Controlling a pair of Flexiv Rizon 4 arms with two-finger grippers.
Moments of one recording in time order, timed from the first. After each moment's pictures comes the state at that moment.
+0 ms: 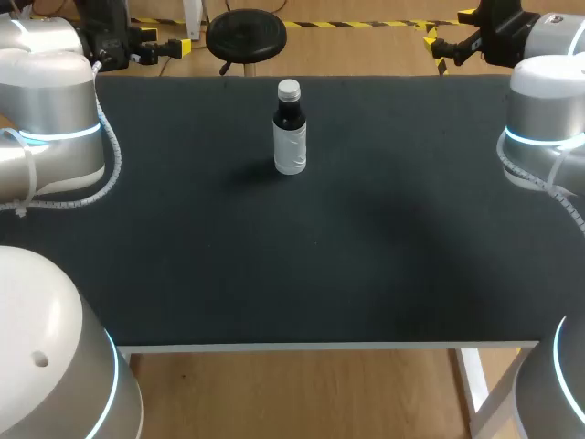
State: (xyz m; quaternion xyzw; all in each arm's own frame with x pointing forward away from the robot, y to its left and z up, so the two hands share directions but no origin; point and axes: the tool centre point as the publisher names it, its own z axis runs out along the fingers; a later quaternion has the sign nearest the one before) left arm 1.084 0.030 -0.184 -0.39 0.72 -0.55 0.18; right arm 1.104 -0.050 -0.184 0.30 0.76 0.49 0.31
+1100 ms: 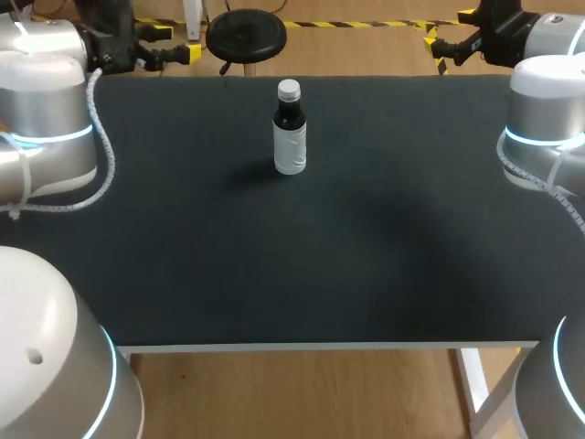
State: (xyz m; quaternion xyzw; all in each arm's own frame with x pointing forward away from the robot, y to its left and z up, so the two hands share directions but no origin) left arm 1.071 0.002 -0.183 -0.28 0.74 -0.59 0.16; right arm 1.104 -0.050 -0.184 0.30 0.76 0.49 0.31
